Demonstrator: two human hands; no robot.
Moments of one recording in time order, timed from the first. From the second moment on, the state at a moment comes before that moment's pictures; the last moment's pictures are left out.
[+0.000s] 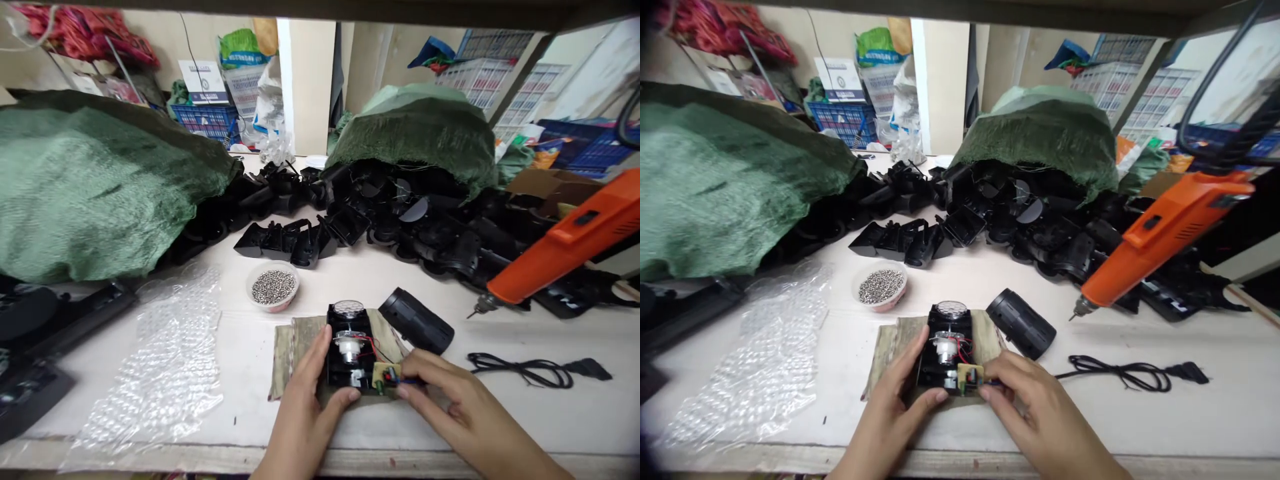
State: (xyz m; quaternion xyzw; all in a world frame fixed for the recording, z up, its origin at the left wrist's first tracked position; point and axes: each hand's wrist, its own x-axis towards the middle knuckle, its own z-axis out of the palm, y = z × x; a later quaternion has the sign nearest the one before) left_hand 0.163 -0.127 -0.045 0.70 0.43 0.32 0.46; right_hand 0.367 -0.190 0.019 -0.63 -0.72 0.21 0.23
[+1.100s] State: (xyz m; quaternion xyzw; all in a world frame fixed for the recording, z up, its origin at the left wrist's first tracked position) left_hand 0.162 -0.111 -0.016 0.92 0.22 0.31 0.06; right_hand 0.338 -0.156 0.029 -0.58 -0.81 0.03 0.02
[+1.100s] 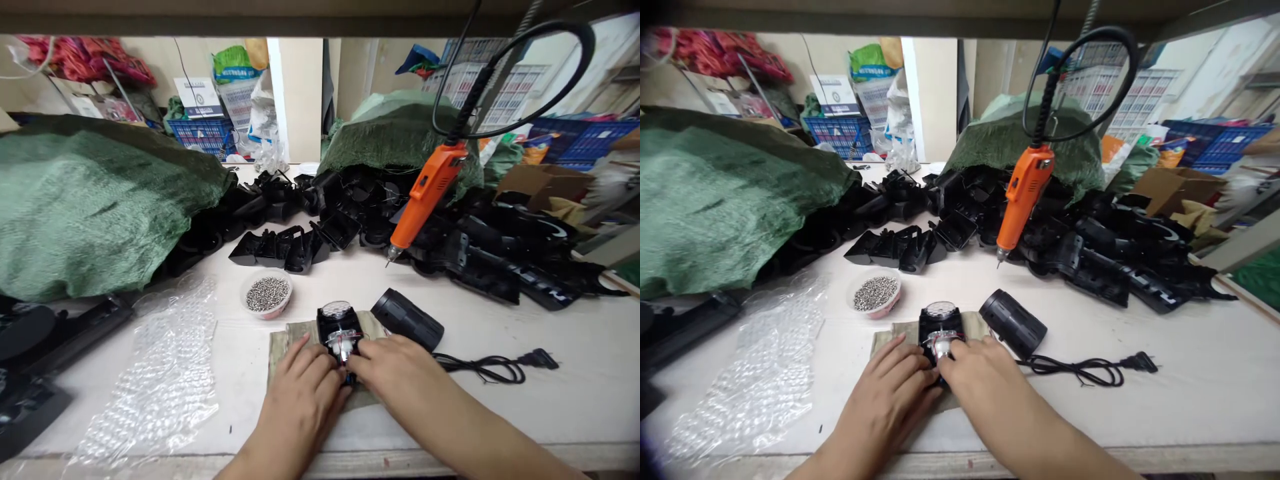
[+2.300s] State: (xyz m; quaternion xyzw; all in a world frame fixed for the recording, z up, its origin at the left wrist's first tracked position) left_hand 0.182 -0.128 -0.033 0.85 0.31 0.35 0.23; right_hand 0.352 -0.184 -0.008 -0.72 -0.58 0.21 0.31
